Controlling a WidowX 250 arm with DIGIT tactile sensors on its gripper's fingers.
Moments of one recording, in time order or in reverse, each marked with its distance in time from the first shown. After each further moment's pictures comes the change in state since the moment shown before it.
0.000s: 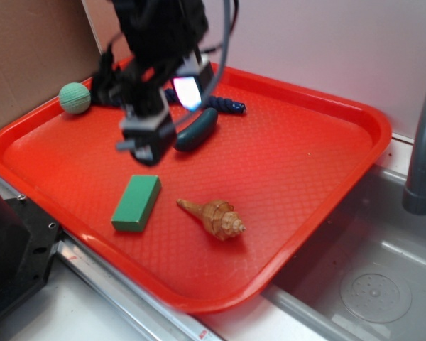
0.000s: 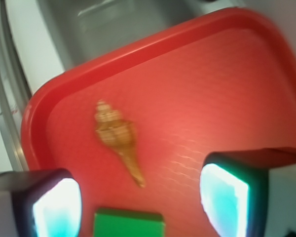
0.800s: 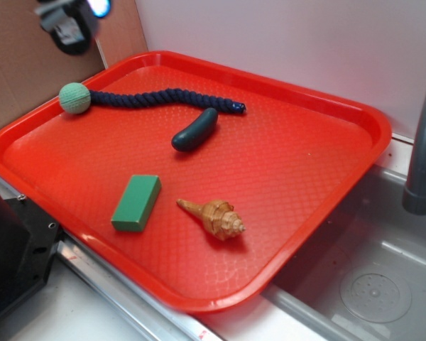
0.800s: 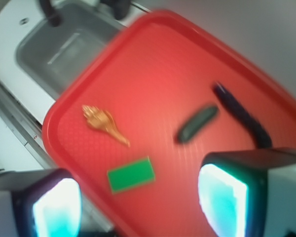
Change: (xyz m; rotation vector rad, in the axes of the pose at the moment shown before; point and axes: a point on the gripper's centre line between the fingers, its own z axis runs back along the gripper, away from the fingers) arm -0.040 0.018 0.081 0.029 -0.120 0.354
